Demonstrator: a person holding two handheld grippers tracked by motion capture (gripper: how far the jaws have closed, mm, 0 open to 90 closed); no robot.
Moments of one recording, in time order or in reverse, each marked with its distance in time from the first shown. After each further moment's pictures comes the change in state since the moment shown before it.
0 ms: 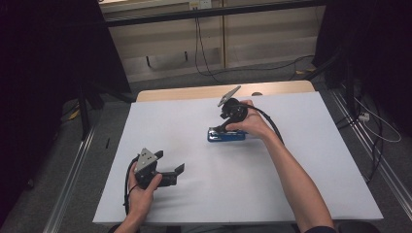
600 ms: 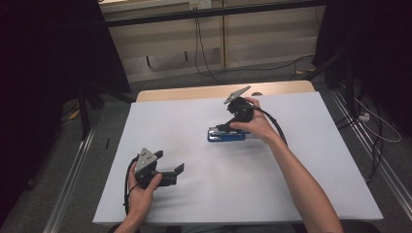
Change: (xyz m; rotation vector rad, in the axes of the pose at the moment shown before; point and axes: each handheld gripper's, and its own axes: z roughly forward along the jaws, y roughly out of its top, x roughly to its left) left arm 0.001 0.000 0.000 0.002 0.007 0.001; right arm 0.005 -0.010 -0.018 -0.091 -0.108 0.092
